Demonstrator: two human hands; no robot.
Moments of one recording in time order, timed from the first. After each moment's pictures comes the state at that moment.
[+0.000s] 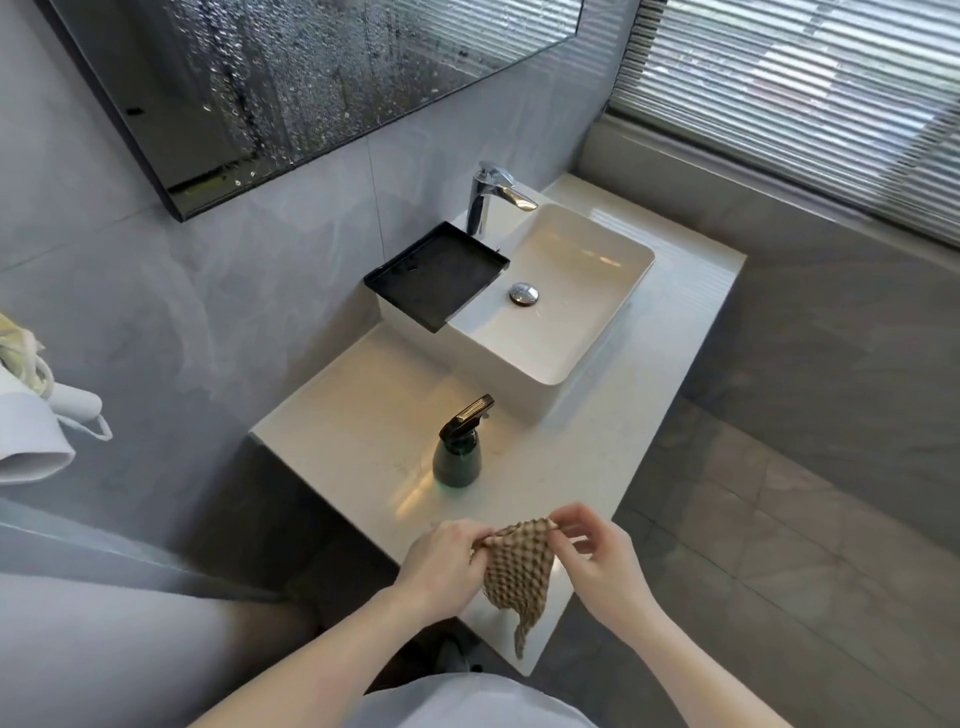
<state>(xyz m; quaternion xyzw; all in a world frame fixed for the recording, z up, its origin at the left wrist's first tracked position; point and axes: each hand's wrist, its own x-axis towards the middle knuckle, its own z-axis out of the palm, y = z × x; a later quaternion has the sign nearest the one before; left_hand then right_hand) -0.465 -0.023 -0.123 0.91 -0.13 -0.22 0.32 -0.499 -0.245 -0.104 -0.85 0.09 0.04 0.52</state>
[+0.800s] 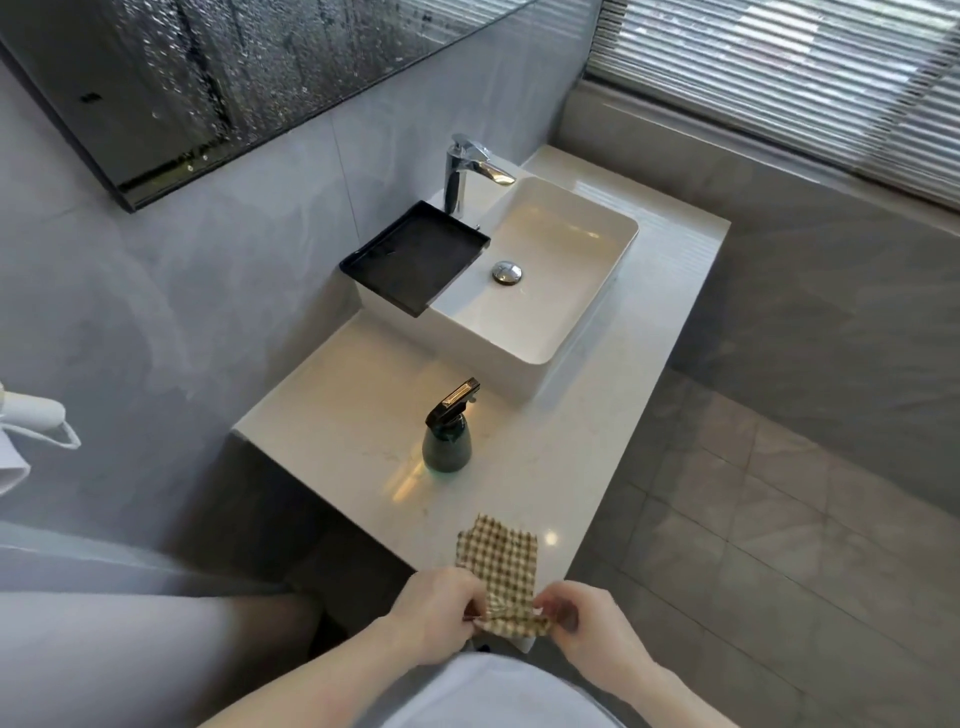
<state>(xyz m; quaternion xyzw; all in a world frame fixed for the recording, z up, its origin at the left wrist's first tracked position) -0.501 -0.012 -0.168 0.89 -0.26 -0.32 0.18 -0.569 -0.257 -0.173 -0.89 0.08 0.24 0.38</state>
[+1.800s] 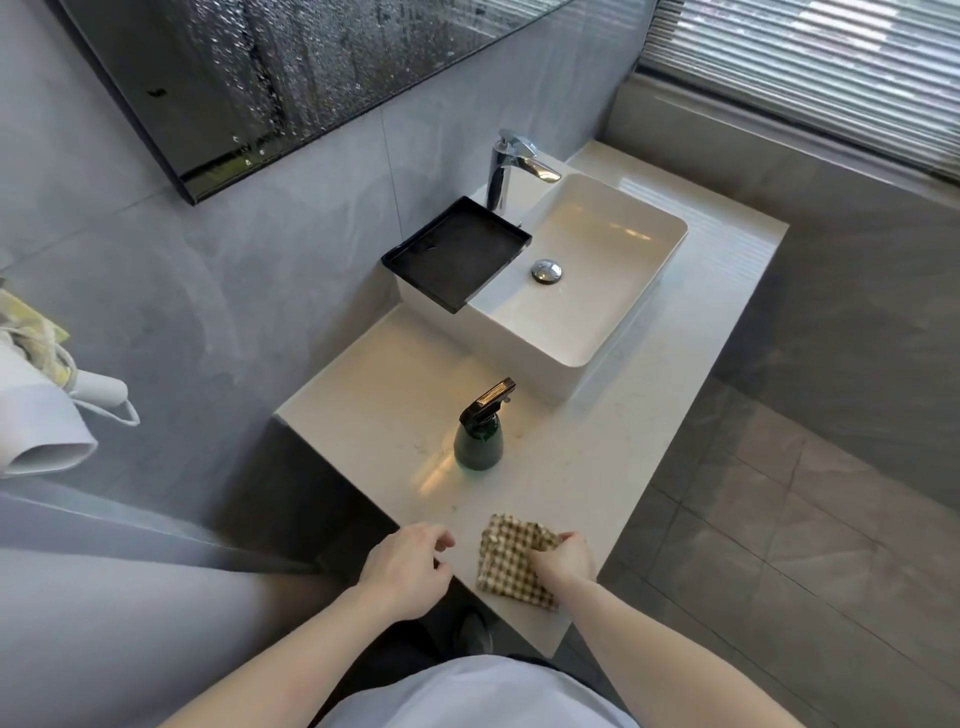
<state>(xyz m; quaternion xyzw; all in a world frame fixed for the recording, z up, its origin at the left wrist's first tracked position) -0.475 0.038 -0.138 0.93 -0.04 -0.30 0.19 -0.478 -0.196 -0.228 -0.80 0.39 0.27 0.38</state>
